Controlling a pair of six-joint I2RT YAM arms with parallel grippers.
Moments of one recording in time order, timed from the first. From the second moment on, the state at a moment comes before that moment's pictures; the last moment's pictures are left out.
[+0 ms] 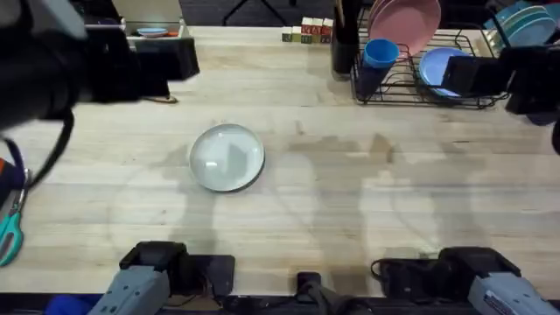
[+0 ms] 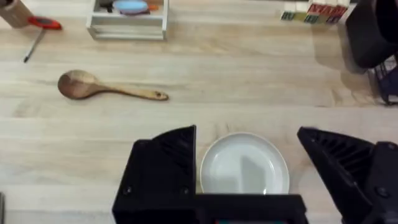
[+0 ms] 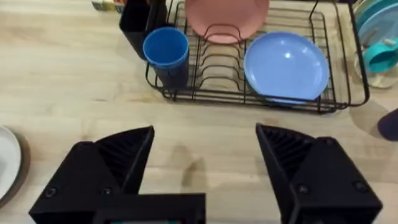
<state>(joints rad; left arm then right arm) -0.01 0.83 1.17 -0.94 0.01 -0.07 -0.01 0.82 1.05 -0.81 -0.02 -0.04</state>
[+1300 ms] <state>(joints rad) 0.12 1.12 1.27 -1.25 -0.04 -0.06 -0.01 0.86 1.10 -0.85 -0.02 -0.04</state>
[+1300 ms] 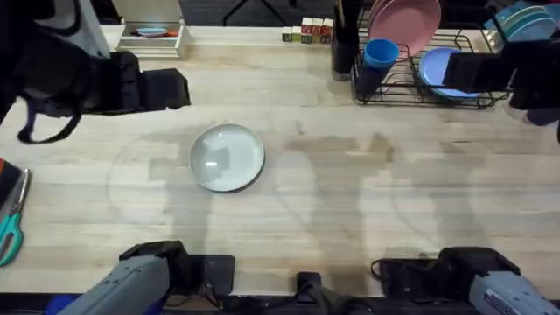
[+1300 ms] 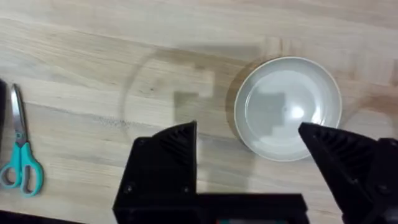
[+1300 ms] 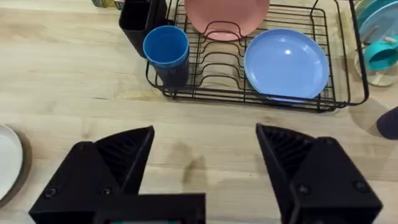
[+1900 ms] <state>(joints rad) 0.12 1.24 1.01 -1.03 -0.05 -0.06 -0.01 0.86 1.10 -0.85 -0.02 -0.04</state>
